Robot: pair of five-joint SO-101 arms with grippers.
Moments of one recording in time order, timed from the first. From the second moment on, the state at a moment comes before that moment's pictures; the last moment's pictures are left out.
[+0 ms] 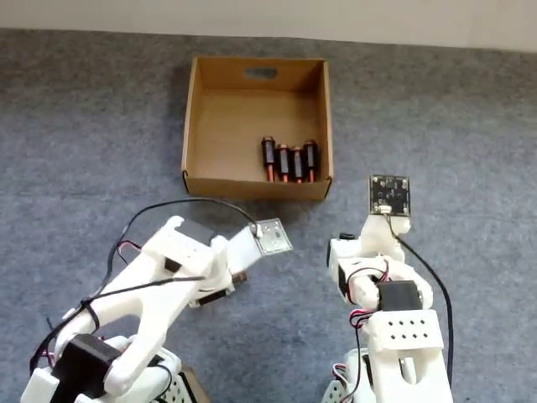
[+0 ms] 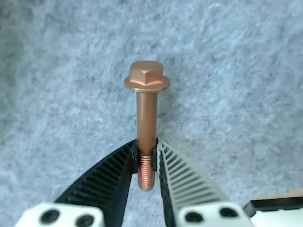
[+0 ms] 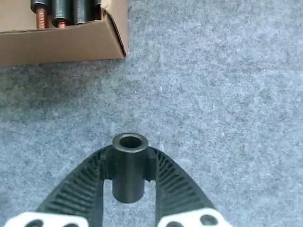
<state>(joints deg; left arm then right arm) 18.7 -18.7 53.8 65.6 -38.9 -10.0 -61.5 71.7 49.5 -4.7</state>
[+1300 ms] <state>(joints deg) 23.9 -18.7 57.3 50.4 -32.0 -10.0 -61.5 71.7 49.5 -4.7</state>
